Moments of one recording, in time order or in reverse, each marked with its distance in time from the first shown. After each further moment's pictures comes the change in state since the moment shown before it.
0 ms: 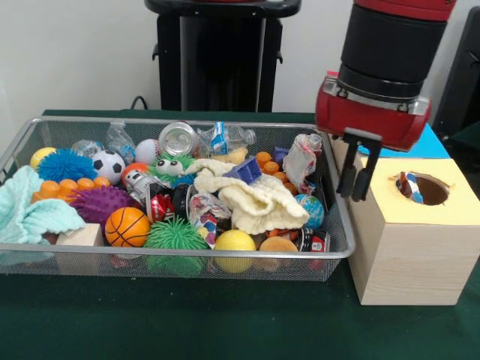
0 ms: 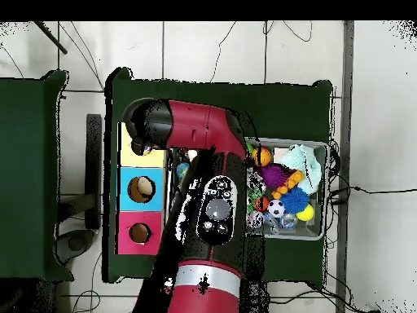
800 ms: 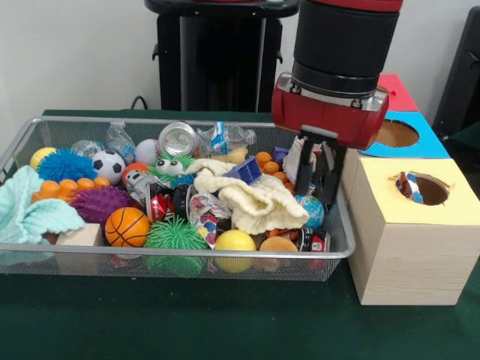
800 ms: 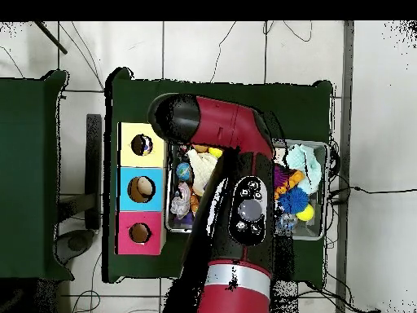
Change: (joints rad) arm -0.081 -0.024 0.046 0.007 -0.010 0.000 0.000
